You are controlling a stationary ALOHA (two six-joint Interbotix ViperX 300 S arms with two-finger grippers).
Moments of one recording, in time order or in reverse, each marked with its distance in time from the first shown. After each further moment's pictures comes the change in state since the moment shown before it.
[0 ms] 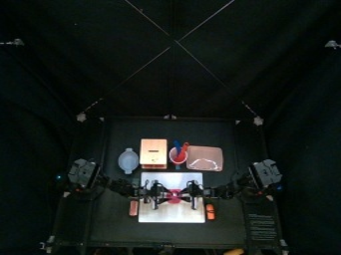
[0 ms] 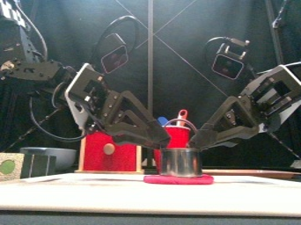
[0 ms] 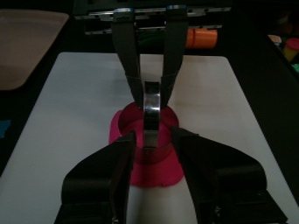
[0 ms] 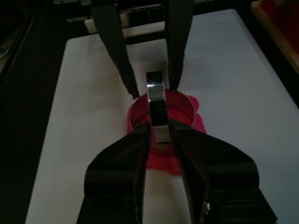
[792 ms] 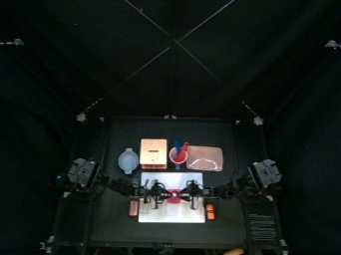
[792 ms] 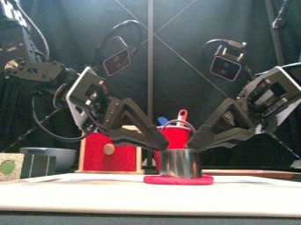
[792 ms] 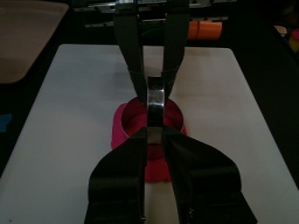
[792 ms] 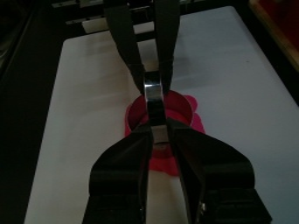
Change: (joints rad) left arm 0.006 -0.002 -0.008 0.002 0.086 0.002; right arm -0.009 0.012 -0.003 0.006 0.064 -0.003
